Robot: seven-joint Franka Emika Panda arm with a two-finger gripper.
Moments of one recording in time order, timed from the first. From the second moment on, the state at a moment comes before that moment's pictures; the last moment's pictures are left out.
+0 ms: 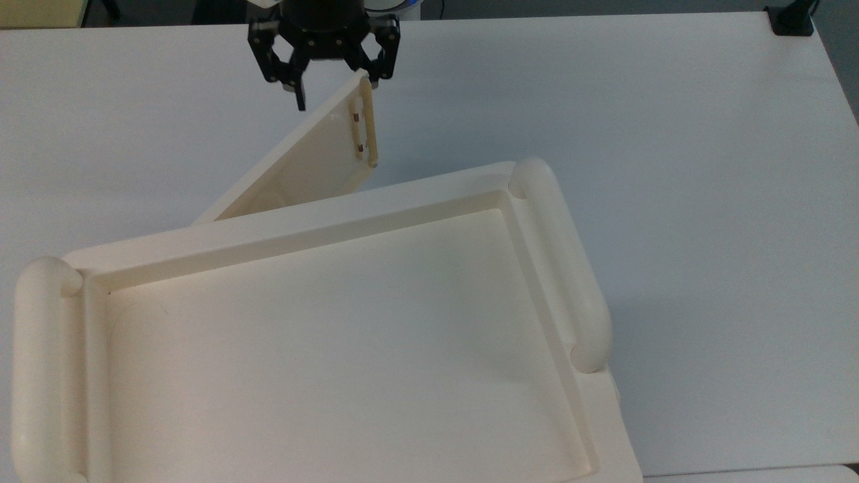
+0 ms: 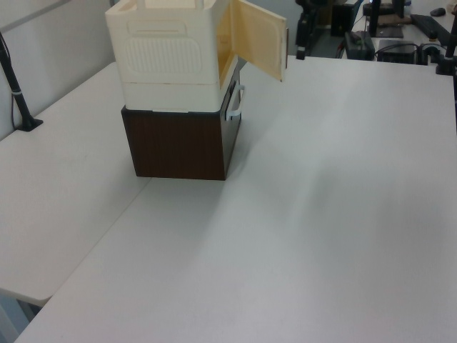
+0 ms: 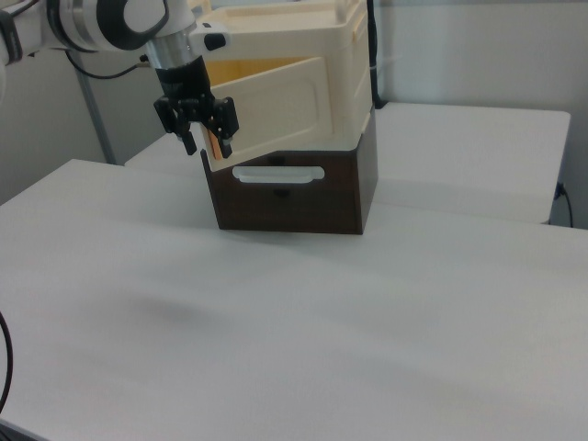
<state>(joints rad) 0.23 0.20 -0.24 -1.39 0.01 1.70 -0.10</state>
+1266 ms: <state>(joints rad) 0.12 0.10 -0.23 -1.40 -0.10 1.43 0.03</state>
